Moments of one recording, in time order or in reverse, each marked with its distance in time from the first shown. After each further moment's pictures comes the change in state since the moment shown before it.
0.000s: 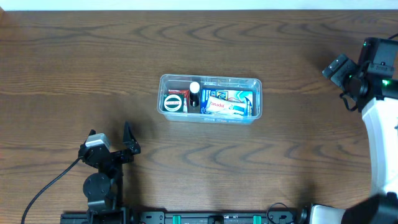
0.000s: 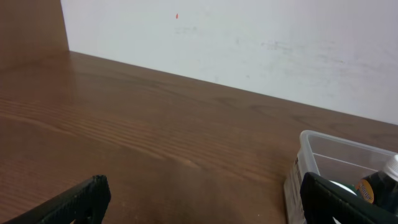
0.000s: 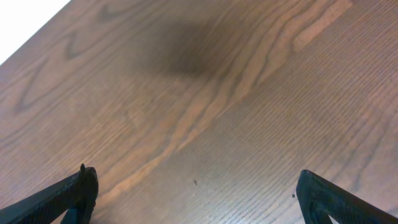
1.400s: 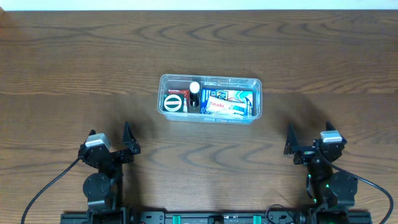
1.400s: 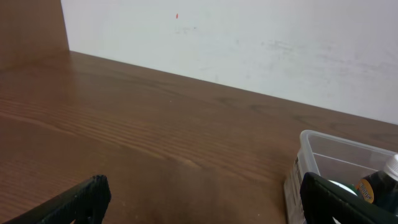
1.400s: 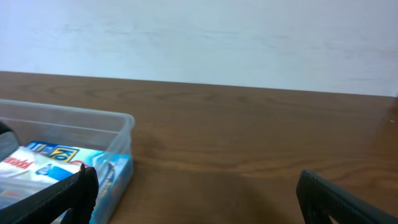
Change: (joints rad) left arm 0.000 0.000 0.002 -0.003 0.001 0.000; right arm 0.195 -1.403 -1.202 0.652 -0.192 -0.539
